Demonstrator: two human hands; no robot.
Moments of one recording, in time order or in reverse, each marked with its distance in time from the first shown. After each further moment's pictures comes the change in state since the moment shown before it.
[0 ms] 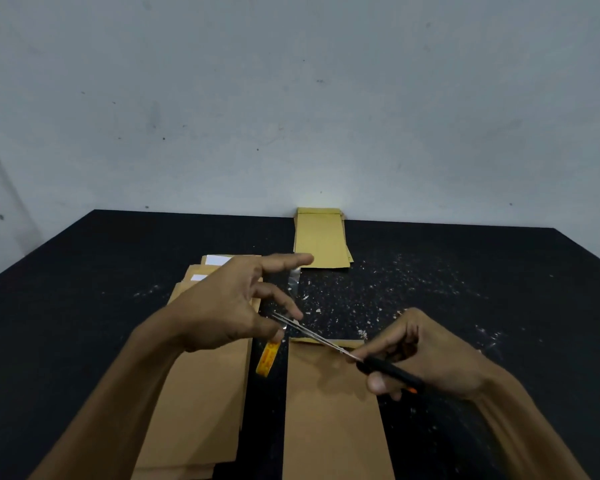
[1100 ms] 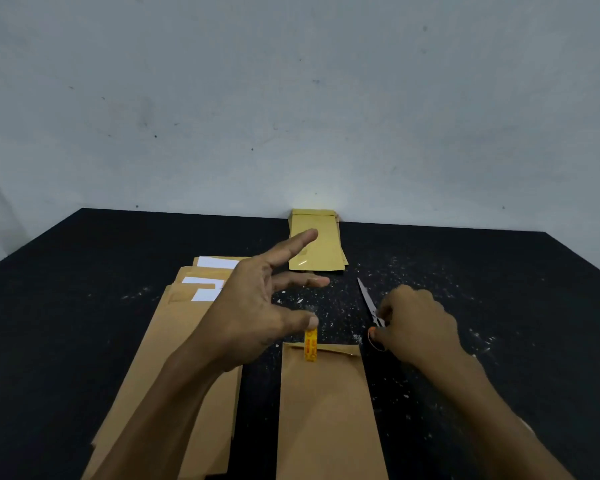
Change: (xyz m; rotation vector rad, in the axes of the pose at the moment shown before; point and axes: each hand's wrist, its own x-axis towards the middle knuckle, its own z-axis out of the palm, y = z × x) left_hand 0.018 -0.009 0.033 -0.258 0.216 0.206; right_hand 0.041 0.000 -0.001 -0.955 0.652 0.450
